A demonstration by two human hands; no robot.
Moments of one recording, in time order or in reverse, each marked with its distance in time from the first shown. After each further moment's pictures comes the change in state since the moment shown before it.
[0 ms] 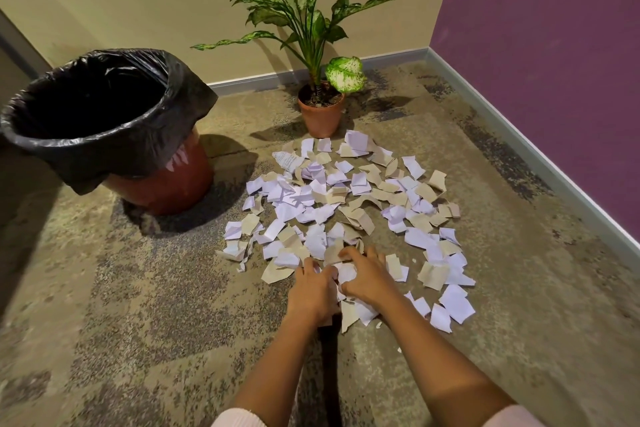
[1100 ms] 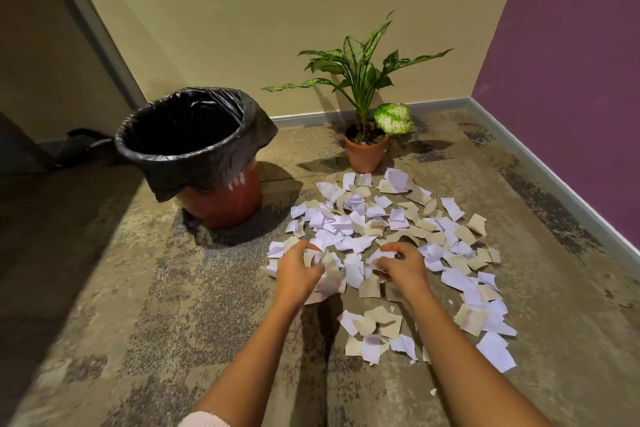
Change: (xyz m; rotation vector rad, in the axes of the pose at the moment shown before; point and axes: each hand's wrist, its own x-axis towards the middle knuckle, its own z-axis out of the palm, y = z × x) left_hand -0.021 -0.051 -0.100 -0.709 0.531 -0.112; right_hand 0.013 -0.059 -0.046 0.891 0.266 0.185
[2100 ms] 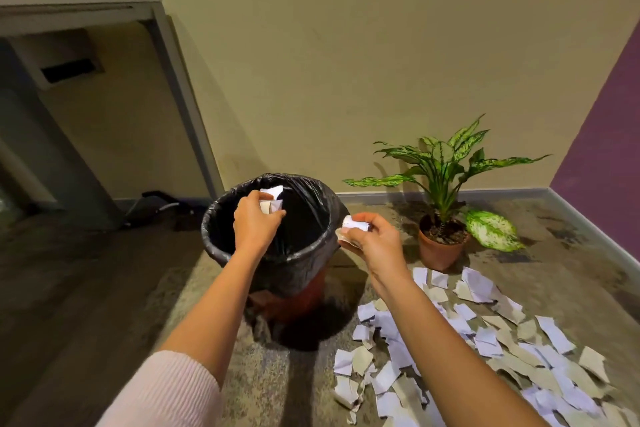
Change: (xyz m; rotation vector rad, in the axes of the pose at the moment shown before) left_hand 0.212 0.065 -0.261 0.086 0.490 0.044; right_hand -0.004 -0.238 0.215 0.386 -0.335 -0.279
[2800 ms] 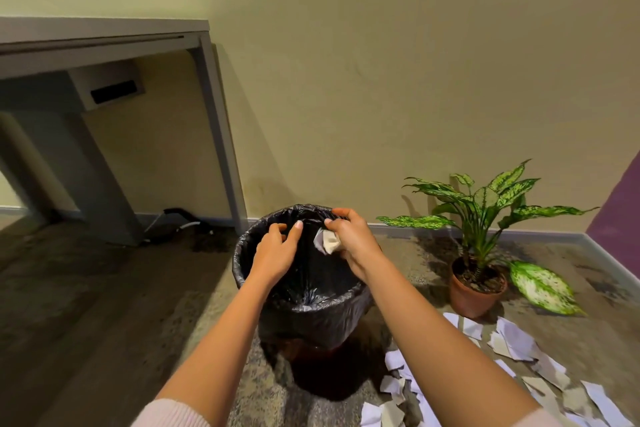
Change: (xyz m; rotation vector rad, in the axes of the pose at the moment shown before) left_hand 0.045 -0.030 -0.020 -0.068 -0.238 -0.100; right_hand 0.063 -0.022 0.125 -0.244 -0.173 0.086
